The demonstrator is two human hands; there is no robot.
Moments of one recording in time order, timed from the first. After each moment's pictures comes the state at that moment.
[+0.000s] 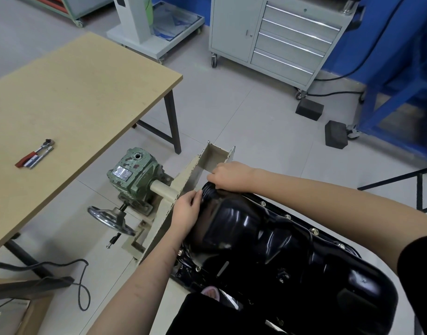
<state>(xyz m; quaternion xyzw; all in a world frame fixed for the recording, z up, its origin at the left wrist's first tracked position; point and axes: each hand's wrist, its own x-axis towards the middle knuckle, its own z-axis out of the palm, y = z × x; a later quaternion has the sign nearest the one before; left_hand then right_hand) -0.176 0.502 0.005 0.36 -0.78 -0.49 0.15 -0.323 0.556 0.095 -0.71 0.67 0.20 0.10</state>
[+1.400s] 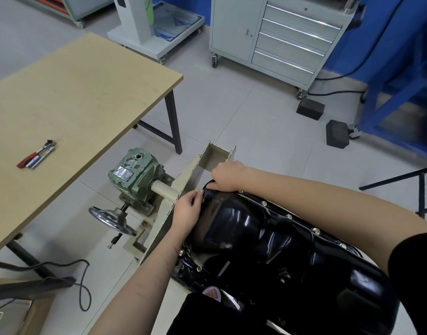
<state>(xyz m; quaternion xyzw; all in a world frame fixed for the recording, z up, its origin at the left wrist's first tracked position) -0.176 0.502 0.007 0.37 -0.78 -0.49 0.13 -0.315 0.544 0.091 -0.58 0.77 0.19 0.17</state>
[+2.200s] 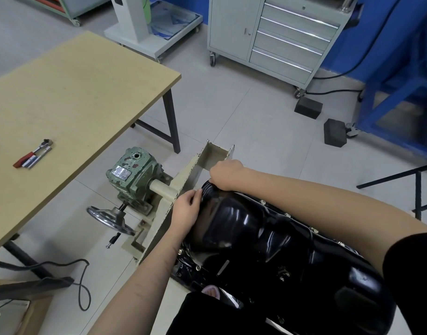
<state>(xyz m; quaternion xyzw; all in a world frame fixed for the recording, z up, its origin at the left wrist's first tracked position) -0.176 0.503 0.005 0.37 -0.78 -0.48 0.14 -0.307 0.541 0.087 -0.53 0.81 0.21 0.16</state>
